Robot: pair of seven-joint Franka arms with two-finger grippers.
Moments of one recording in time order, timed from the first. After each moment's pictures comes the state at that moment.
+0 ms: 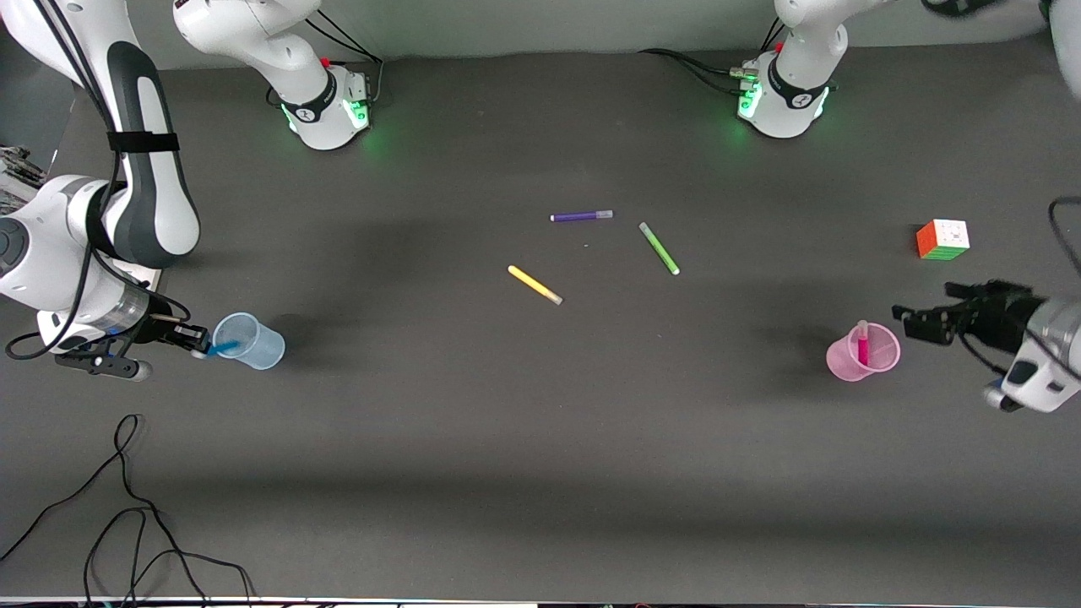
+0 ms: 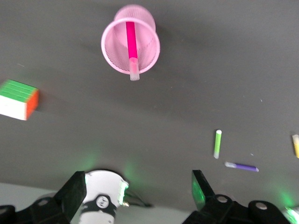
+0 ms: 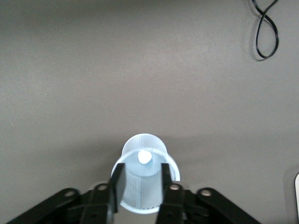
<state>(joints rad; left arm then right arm) 0.25 0.47 -0.24 -1.23 -0.03 1.23 -0.33 0.50 0.25 -0.65 -2.05 0.15 2.30 -0.03</state>
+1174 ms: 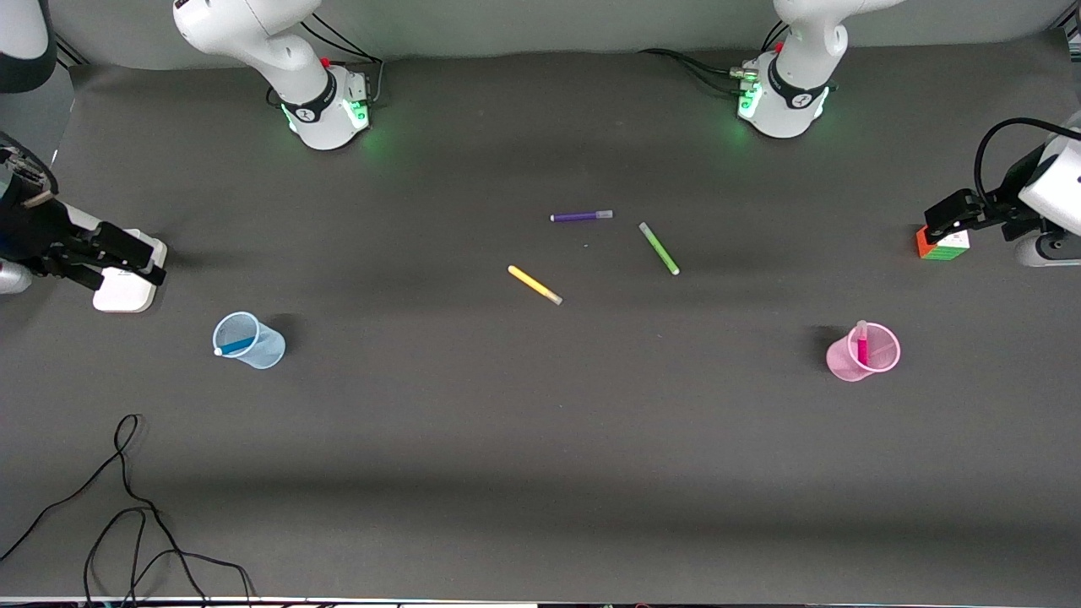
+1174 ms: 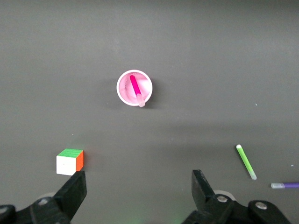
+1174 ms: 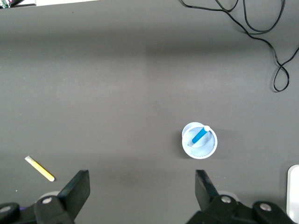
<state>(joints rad) 0.22 -0.06 -0.22 -1.72 0.02 1.60 -0.02 0.50 -0.04 -0.53 -1.71 0.10 1.78 -0.01</state>
